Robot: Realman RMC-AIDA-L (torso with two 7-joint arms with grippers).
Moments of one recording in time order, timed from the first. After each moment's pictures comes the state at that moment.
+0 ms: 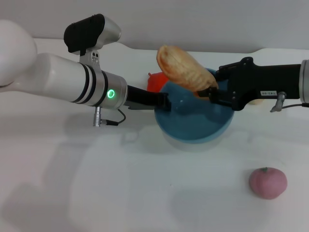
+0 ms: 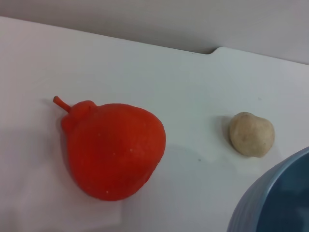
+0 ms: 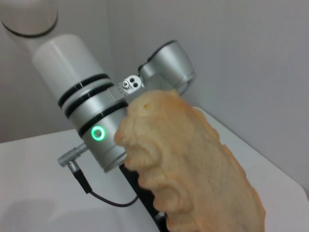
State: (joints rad) left arm -0.62 -2.06 1.58 0.86 2.03 0.90 -2.81; right arm 0.49 2.07 -1.26 -1.09 -1.85 -1.28 1.67
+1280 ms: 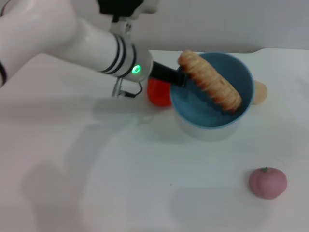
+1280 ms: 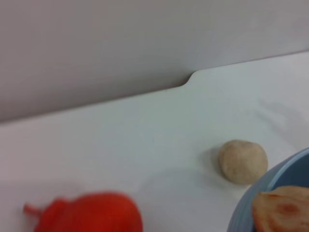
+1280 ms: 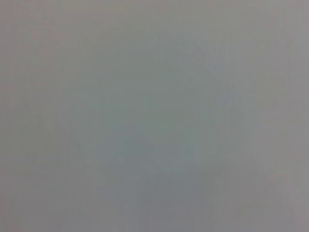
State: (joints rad) left arm -0.78 -2.06 1.65 0.86 2.18 0.82 -2.81; right arm 0.25 2.07 -0.75 -1.01 -1.38 -1.29 1.53
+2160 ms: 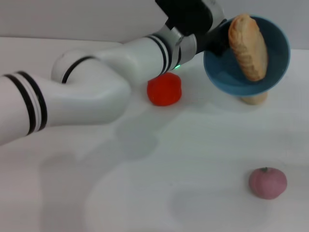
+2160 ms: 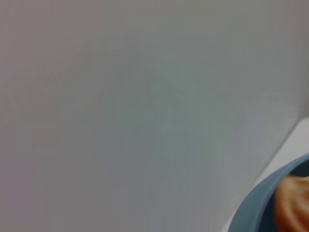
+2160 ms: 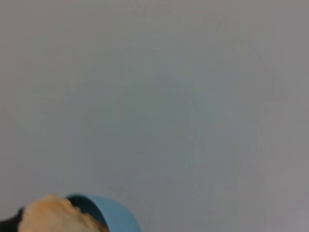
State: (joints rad) left arm -0.84 -2.08 2.19 0.74 2.40 -0.10 -2.79; right arm 0.14 2.06 -0.65 -0.74 -1.44 -1.34 1.45
